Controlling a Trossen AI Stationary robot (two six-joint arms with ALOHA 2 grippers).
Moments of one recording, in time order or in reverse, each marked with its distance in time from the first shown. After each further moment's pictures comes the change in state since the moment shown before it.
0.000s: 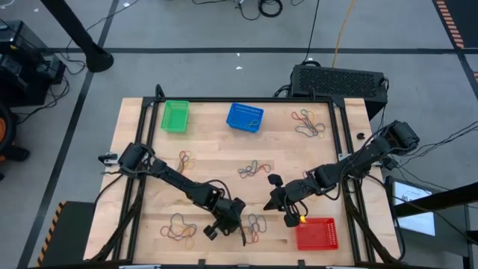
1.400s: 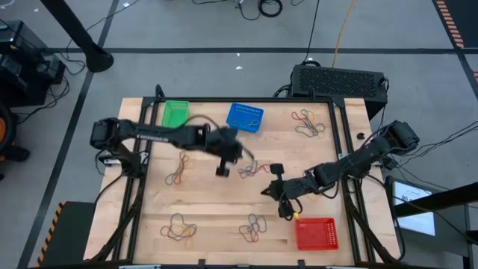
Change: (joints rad) left arm 0.474 -0.402 -0.003 -0.204 -0.239 0.019; right arm -0.030 0.000 0.000 -0.074 0.279 -0.145
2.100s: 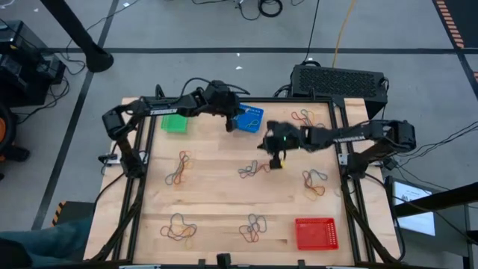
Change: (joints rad) left arm 0.458 0.141 0.001 0.340 0.203 -0.047; right arm -0.605 -0.001 0.000 0.005 -0.321 -0.380
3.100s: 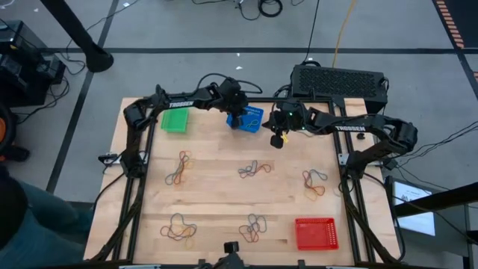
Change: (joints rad) left arm 0.041 0.239 0.254 -0.241 0.003 0.079; right arm -0.278 -0.007 0.000 0.059 -0.119 0.053
